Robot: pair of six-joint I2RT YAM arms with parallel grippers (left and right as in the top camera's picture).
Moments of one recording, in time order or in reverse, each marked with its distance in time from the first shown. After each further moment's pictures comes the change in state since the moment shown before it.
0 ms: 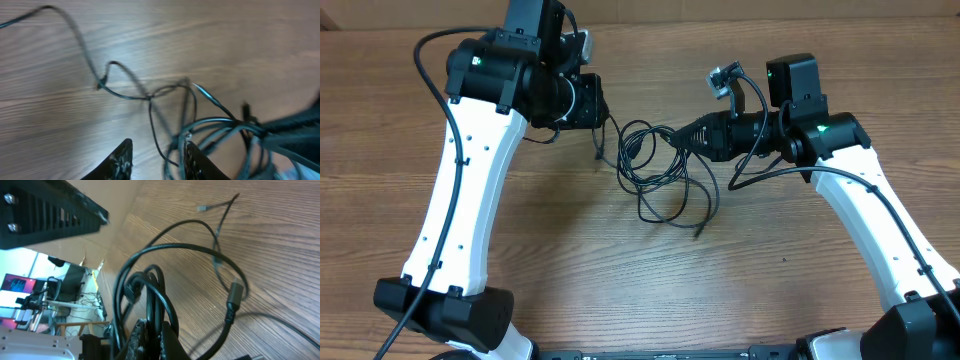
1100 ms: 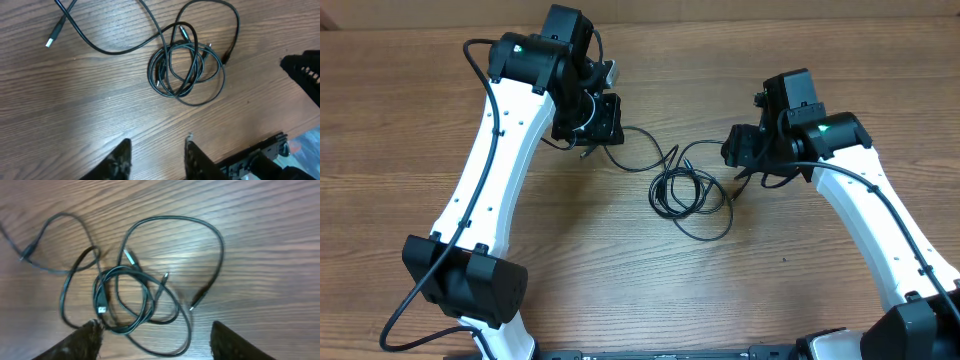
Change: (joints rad) left arm -0.043 0.120 -0.021 -0.085 0.014 0.060; right arm -0.001 0.000 0.002 -0.318 0.846 0.252
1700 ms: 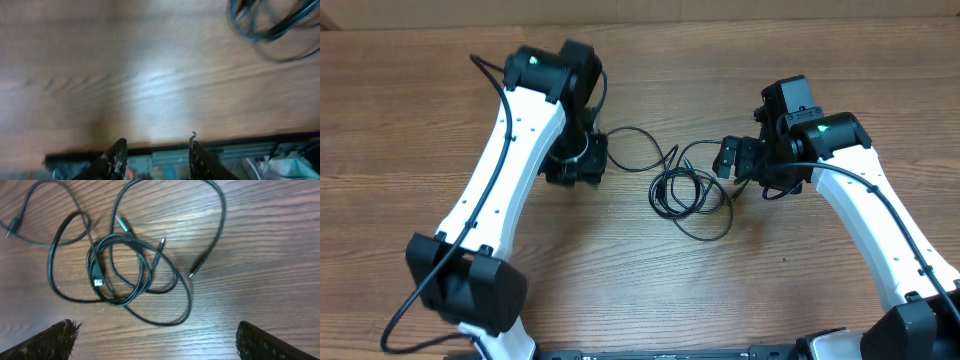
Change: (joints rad) left arm -0.030 -0.054 -0.165 -0.218 -0.233 -0.095; right arm 0.003 0.000 0.000 -0.124 -0.043 0.036
